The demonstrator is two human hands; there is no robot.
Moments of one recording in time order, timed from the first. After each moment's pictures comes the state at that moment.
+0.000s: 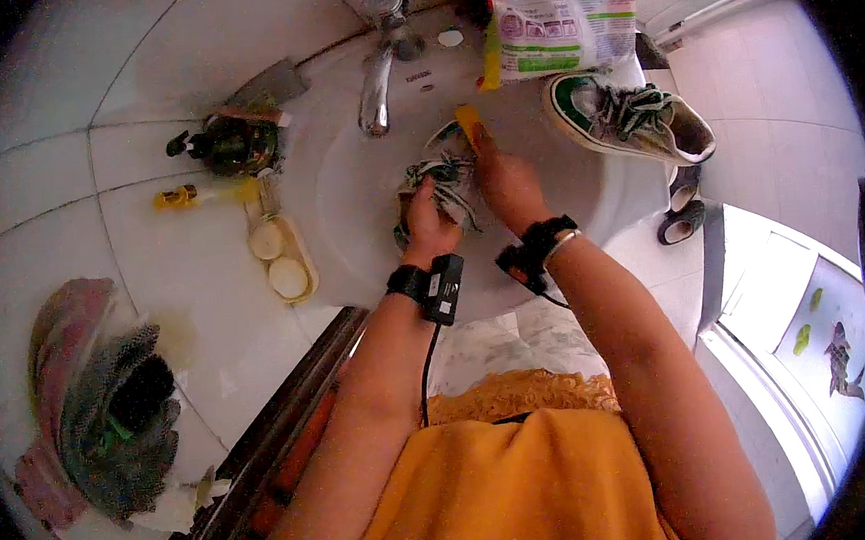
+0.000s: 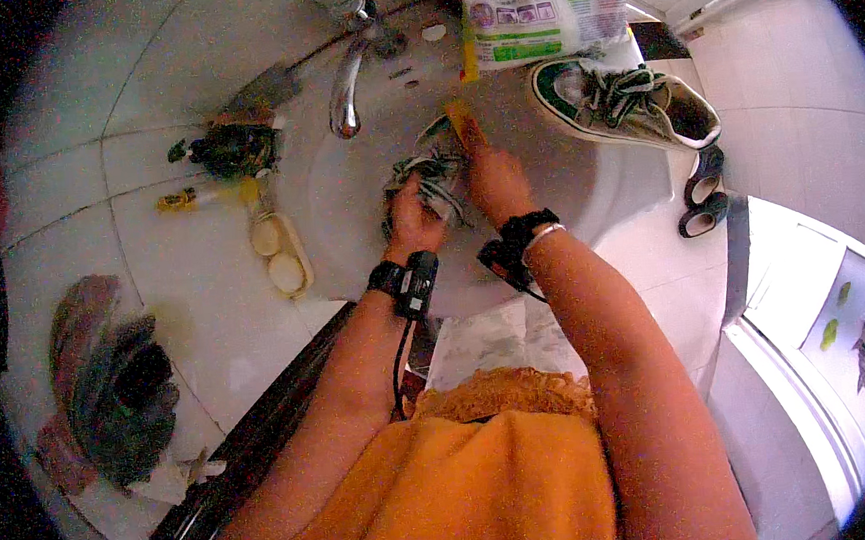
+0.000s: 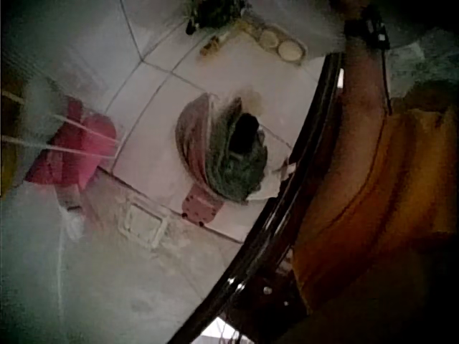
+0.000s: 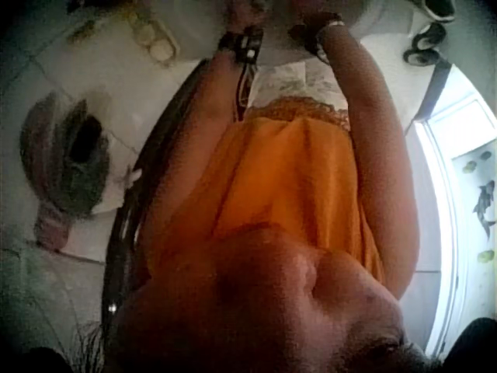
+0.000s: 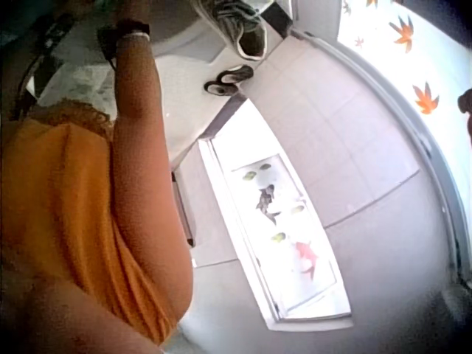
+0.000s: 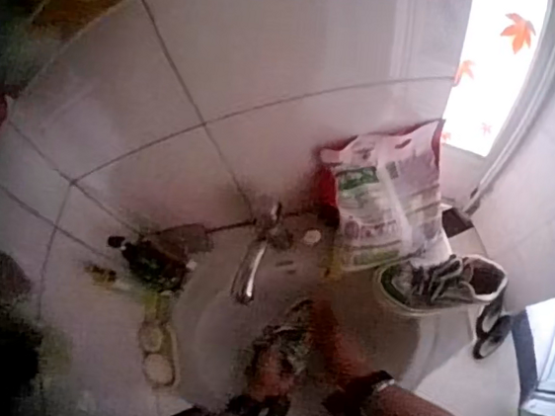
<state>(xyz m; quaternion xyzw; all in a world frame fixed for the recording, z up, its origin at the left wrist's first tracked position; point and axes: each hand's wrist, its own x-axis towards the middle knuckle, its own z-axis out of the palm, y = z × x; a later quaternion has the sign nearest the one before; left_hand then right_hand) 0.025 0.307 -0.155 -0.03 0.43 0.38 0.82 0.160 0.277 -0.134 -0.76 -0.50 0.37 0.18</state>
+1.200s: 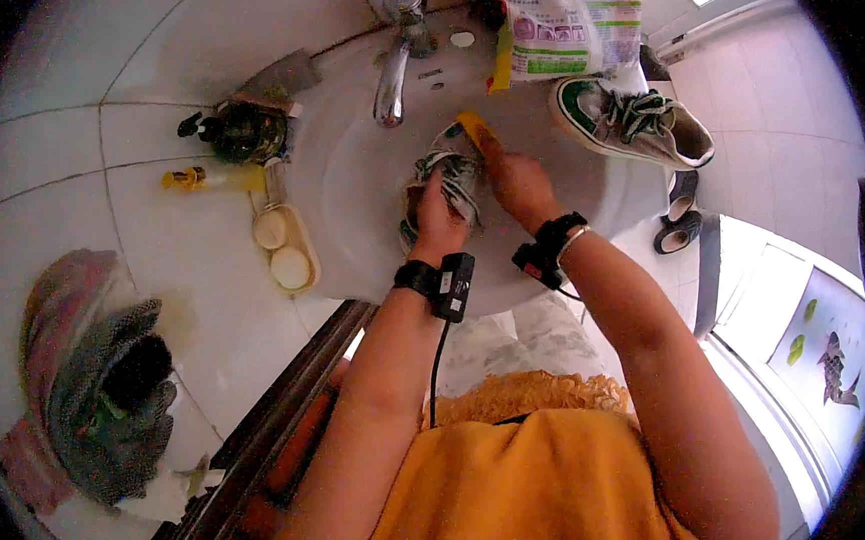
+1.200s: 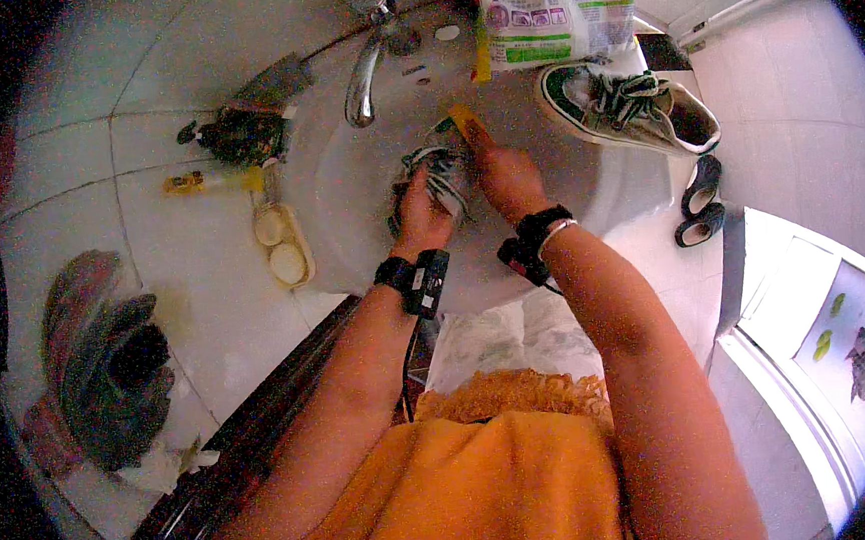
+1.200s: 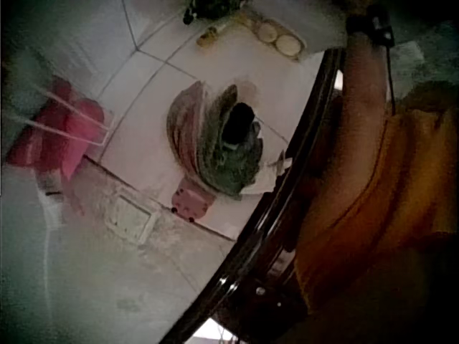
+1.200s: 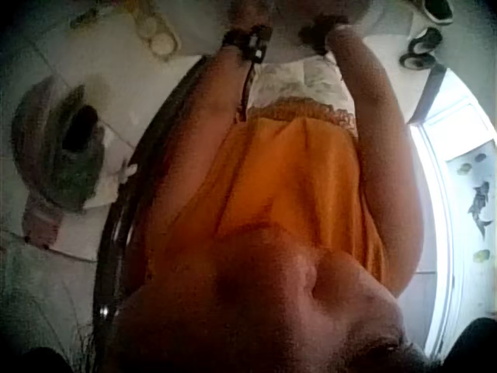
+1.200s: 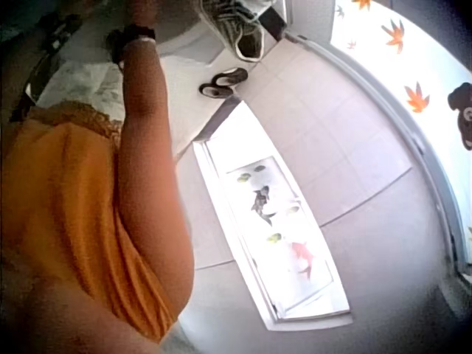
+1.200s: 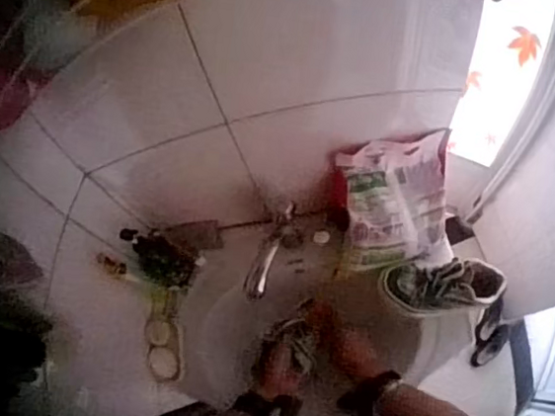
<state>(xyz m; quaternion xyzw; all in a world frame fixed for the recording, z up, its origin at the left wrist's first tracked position) 0.030 0.304 -0.152 -0.01 0.38 0.41 0.83 0.167 0.283 -0.143 -0.74 -0.59 0.30 0.09</state>
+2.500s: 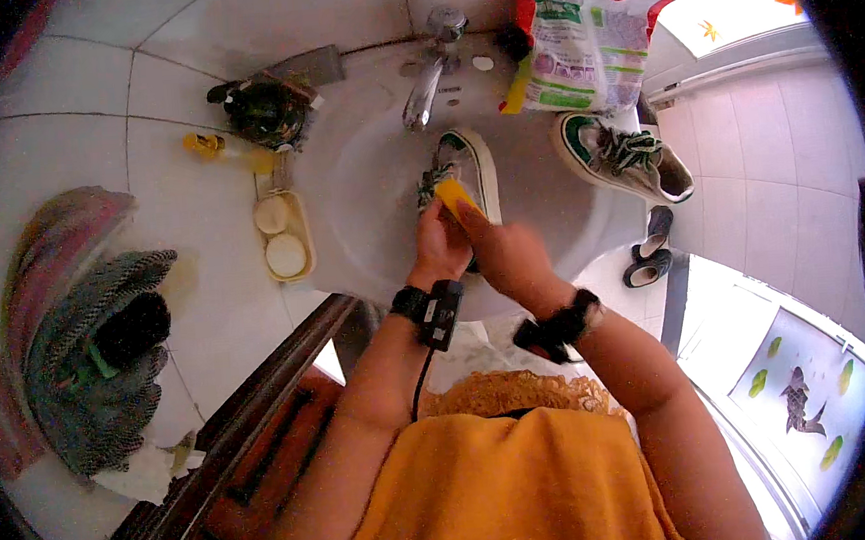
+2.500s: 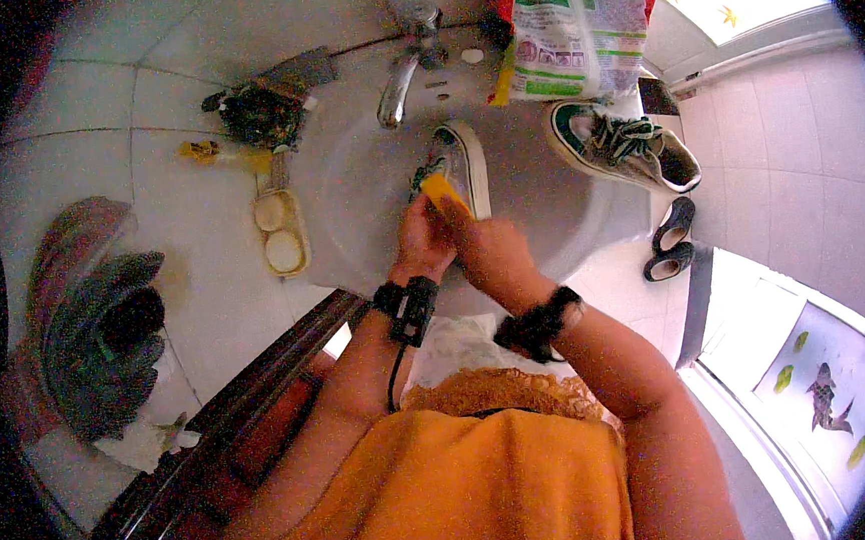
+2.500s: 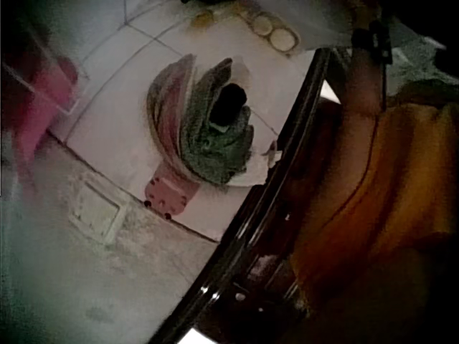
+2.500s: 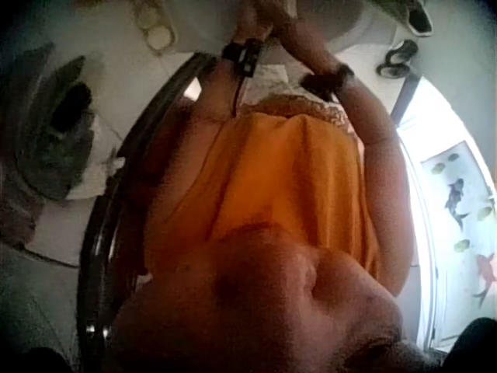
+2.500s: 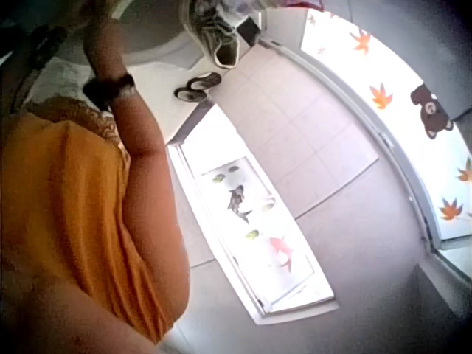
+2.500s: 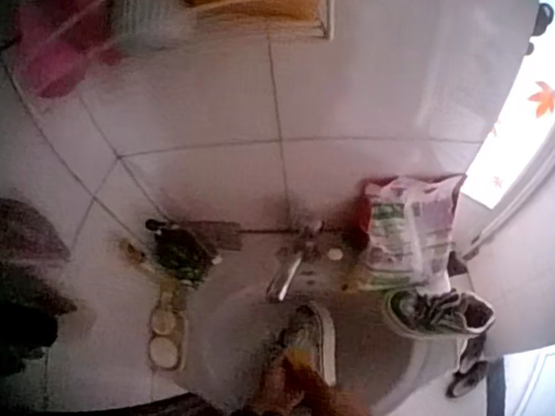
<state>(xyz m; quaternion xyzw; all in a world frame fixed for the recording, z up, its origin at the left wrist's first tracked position) 0.021 0.280 -0.141 -0.10 0.32 0.42 0.84 0.133 0.242 -0.049 -0.66 -0.67 0.32 0.09</state>
